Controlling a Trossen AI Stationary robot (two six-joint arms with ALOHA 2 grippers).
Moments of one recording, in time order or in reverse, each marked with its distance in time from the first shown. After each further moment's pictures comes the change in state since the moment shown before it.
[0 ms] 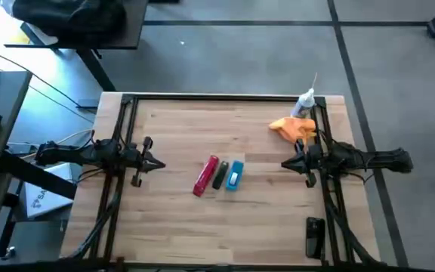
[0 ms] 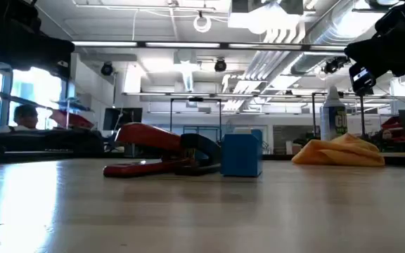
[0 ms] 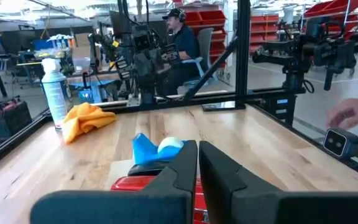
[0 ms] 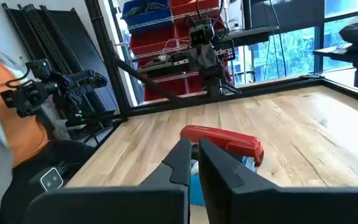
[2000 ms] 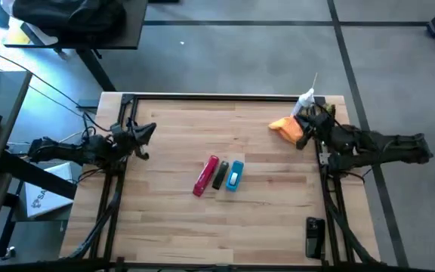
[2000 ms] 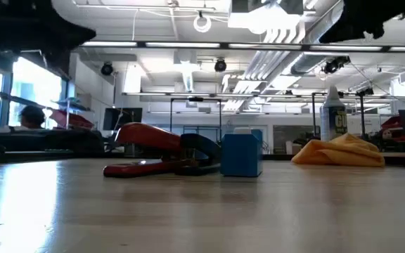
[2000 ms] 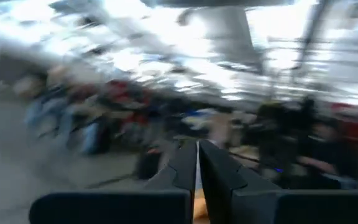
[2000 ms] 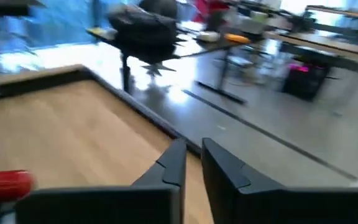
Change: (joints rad) left arm 0.012 0.214 0.000 0.632 -0.785 -0.126; right arm -0.047 0.557 0.686 -0.524 0.992 -0.042
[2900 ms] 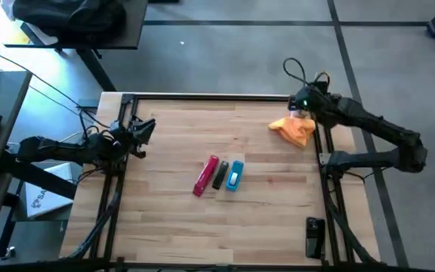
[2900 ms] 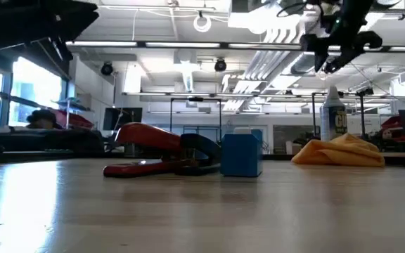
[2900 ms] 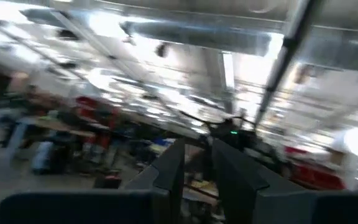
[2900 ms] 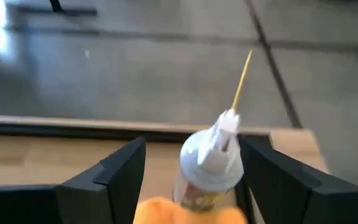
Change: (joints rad) left arm 0.093 0.203 0.000 0.345 0.214 -0.063; right arm -0.603 0.508 0.381 -0.441 -0.205 0.539
